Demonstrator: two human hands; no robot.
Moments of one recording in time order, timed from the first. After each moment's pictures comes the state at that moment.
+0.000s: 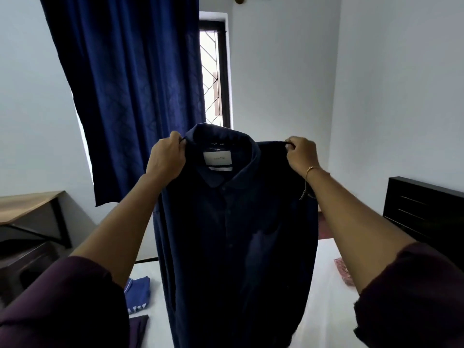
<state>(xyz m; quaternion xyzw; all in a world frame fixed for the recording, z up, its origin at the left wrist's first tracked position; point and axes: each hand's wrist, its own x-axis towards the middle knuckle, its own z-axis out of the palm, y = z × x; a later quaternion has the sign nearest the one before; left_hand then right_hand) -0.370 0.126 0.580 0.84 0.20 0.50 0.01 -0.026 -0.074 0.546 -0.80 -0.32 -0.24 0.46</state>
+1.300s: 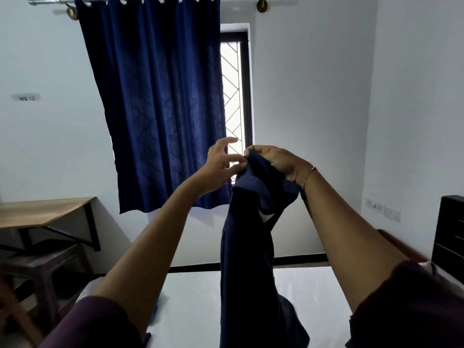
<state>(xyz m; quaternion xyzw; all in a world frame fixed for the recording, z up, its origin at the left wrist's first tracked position) -0.279 0.063 0.583 0.93 0.07 0.33 0.13 -0.033 -0.014 0.579 -0.55 -0.61 0.25 0.51</state>
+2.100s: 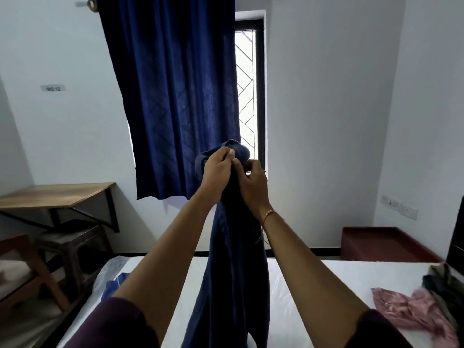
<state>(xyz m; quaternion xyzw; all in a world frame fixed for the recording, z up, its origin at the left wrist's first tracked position) -0.282 -0.008 0.558 0.69 0.21 0.49 0.49 -0.152 0.013 0.482 -0.55 -0.44 0.00 0.71</state>
